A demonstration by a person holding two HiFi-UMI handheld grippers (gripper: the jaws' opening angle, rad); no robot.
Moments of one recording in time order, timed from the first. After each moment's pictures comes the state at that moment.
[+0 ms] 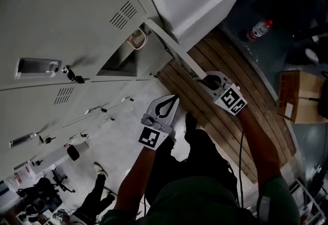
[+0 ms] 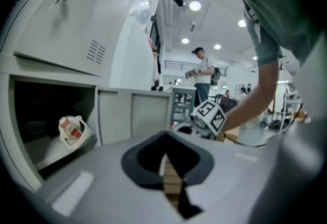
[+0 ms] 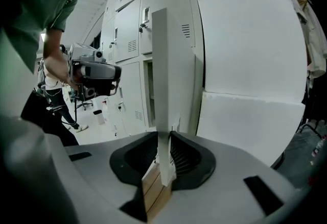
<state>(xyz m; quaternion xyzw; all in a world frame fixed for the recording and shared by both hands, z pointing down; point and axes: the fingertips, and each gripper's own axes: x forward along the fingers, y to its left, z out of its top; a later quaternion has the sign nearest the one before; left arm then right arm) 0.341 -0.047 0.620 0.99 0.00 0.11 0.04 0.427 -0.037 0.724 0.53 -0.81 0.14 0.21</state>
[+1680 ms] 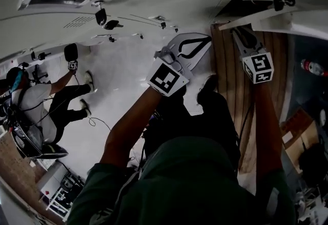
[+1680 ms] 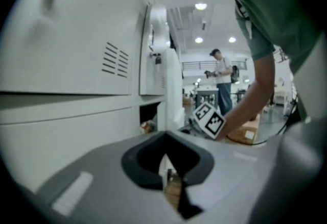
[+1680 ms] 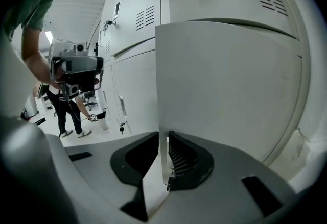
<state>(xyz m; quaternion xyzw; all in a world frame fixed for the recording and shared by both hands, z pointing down) 0.110 -0.195 0.576 0.98 -0.13 0.12 -0.02 0.209 -0.225 0.697 0.49 -0.83 0.13 0.22</state>
